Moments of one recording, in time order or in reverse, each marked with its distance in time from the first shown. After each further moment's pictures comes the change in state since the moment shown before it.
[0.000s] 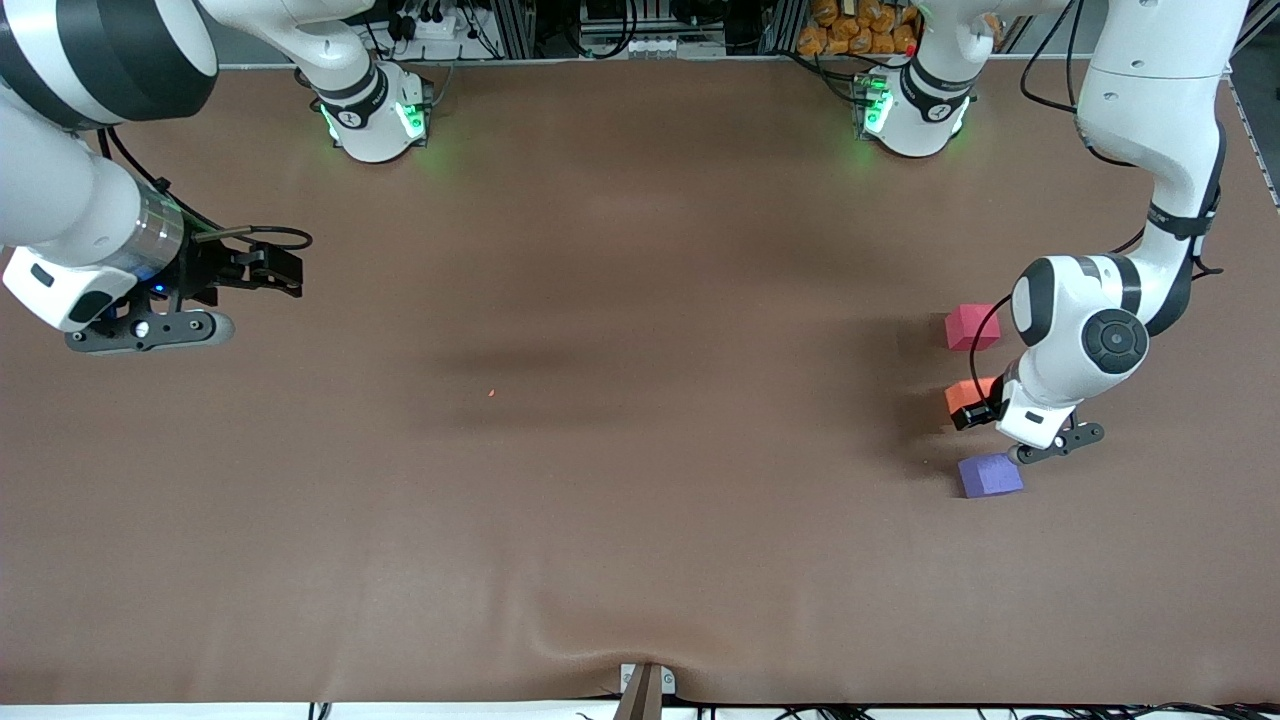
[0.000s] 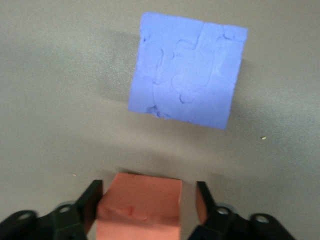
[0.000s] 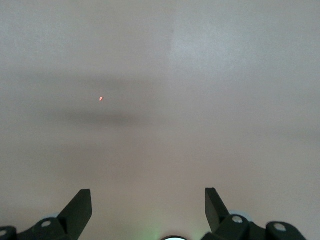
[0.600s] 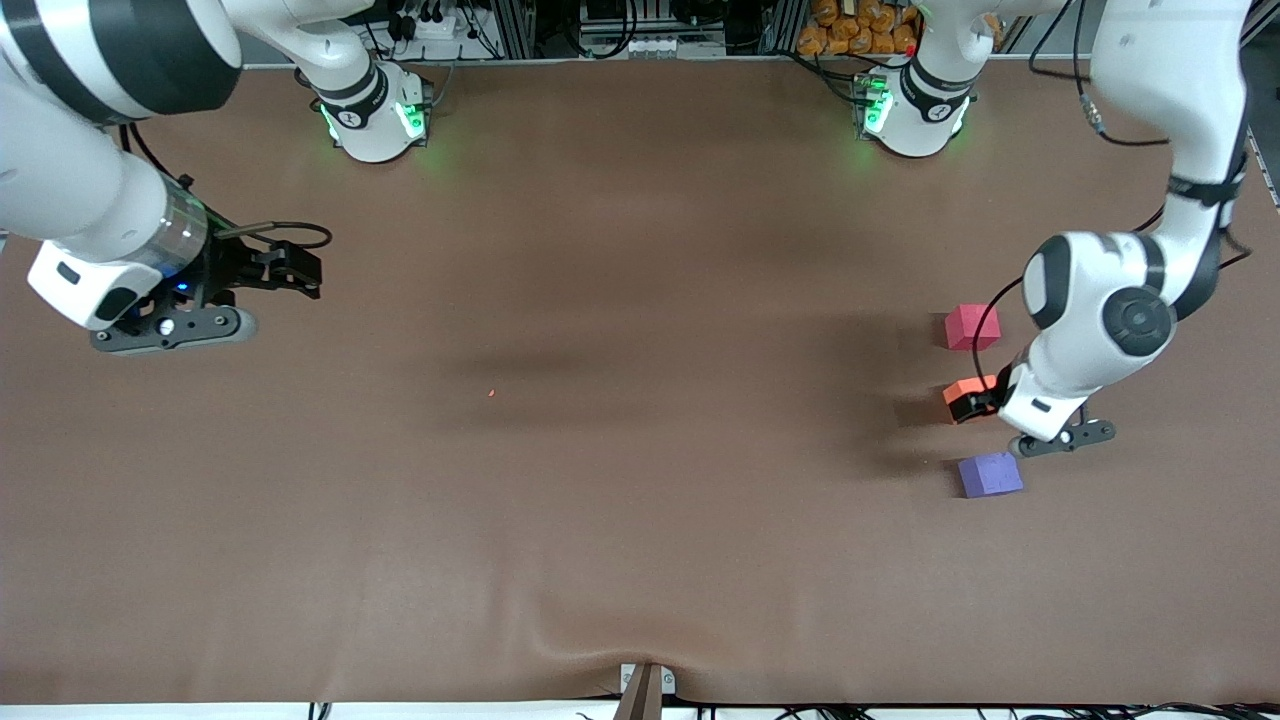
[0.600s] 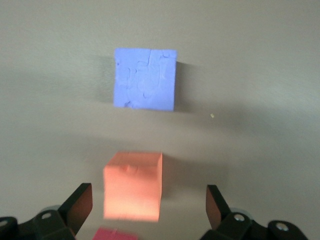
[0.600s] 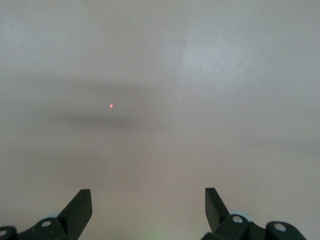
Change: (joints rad) left arm -0.003 -0.181 -0.039 0.027 0.000 -0.208 0.115; right arm 0.042 0.000 0.003 -0.001 0.001 0.052 0.000
